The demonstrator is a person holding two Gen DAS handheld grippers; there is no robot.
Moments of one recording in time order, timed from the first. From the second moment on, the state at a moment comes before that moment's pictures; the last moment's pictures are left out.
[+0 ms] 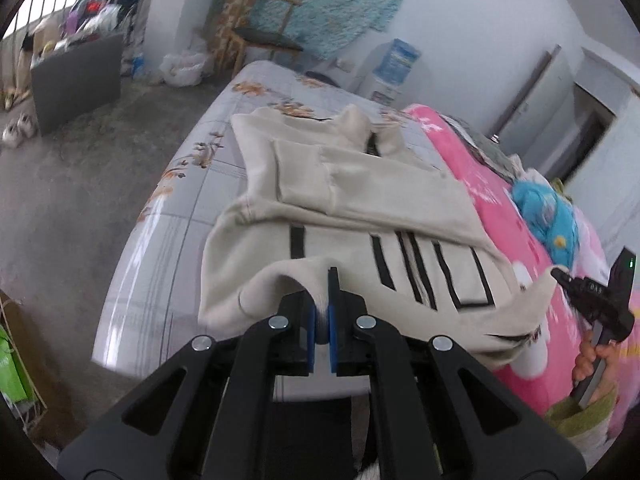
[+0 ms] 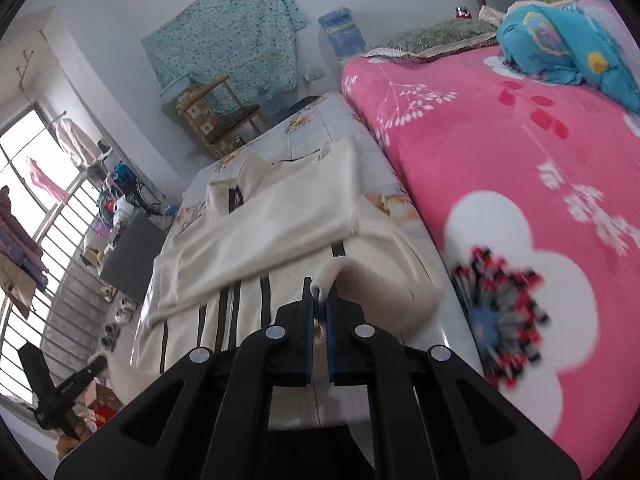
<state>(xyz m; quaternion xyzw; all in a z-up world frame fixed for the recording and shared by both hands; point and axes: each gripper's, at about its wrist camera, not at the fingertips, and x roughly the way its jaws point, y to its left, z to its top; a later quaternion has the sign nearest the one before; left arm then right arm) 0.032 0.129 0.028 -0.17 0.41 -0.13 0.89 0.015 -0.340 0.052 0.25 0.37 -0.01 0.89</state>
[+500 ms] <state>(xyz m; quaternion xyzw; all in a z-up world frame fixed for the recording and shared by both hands) 0.107 0.155 -0.014 -0.19 0.42 -0.08 0.89 0.116 -0.364 -0.006 0.24 0.40 -0.05 0.88</state>
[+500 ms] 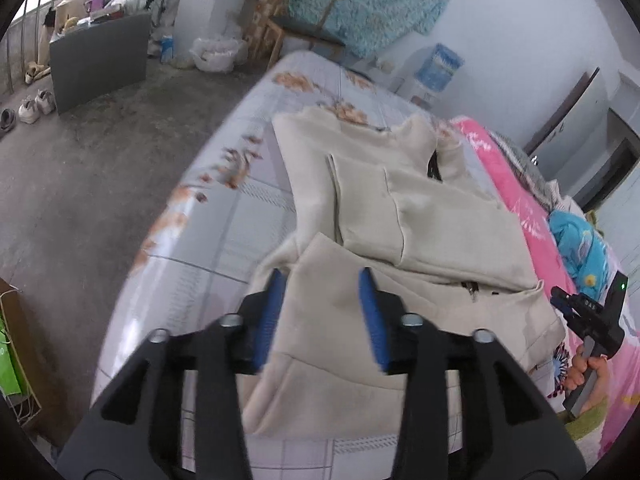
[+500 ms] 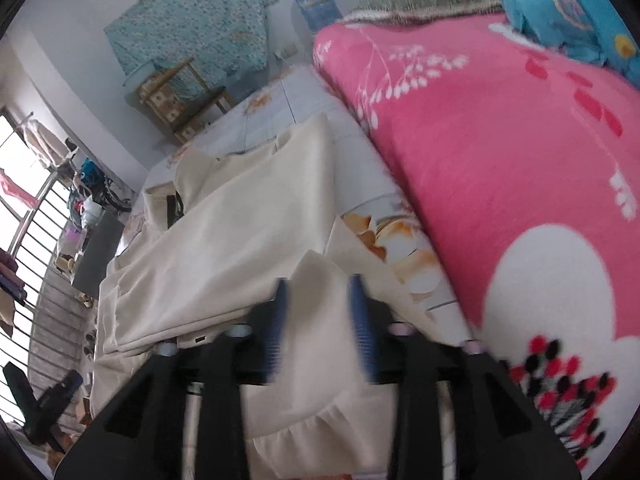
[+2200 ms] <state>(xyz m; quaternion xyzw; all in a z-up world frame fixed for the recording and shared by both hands) 0.075 0.034 -0.042 0.02 0.48 -0.15 0.86 0.082 -0.242 -0.027 0.02 0.50 0.03 0.87</state>
